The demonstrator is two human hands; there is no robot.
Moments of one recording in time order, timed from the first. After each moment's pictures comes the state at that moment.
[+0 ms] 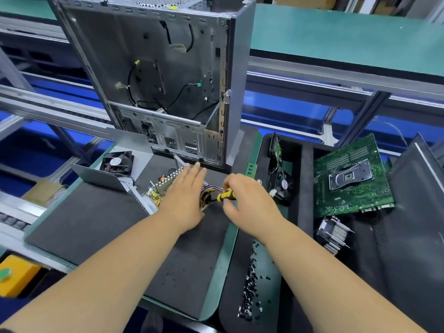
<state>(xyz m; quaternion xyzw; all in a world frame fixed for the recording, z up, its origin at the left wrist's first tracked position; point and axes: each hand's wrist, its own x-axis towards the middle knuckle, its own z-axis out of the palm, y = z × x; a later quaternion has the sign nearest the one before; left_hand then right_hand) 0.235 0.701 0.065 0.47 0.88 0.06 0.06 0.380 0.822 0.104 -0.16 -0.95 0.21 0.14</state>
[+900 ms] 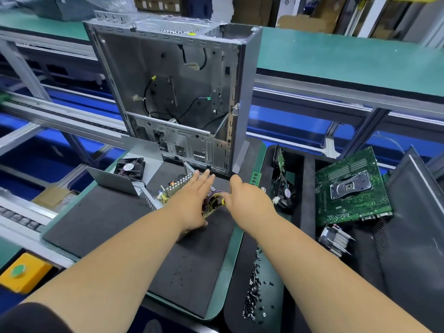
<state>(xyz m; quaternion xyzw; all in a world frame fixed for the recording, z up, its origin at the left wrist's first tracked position) 0.227 0.698 0.085 0.51 0.85 0.05 0.13 0.364 0.809 0.121 -0.22 -0.96 0.12 0.08</state>
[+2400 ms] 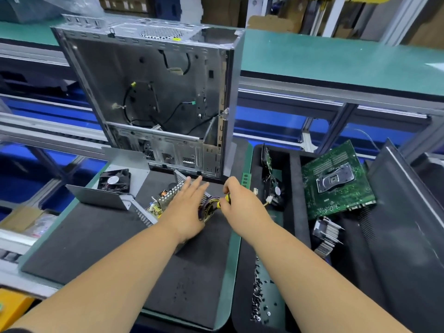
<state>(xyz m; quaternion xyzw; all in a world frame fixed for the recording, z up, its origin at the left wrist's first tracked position) 0.215 0.692 0.069 0.50 0.84 0.15 0.15 0.357 0.794 0.116 -0.29 -0.91 0.25 0.14</state>
